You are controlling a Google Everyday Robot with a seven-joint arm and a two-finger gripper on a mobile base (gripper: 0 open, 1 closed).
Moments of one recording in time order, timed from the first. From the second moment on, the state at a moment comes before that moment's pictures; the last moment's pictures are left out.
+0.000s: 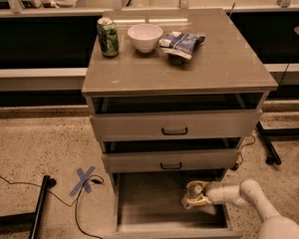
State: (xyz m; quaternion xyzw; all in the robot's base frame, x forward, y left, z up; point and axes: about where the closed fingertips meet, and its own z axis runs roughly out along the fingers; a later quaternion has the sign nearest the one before) arm 0.552 -0.202 0.262 -0.53 0.59 0.36 0.50
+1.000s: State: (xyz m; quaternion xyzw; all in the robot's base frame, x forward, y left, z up) arm 0.549 -0.203 0.248 -0.53 0.60 0.35 0.48
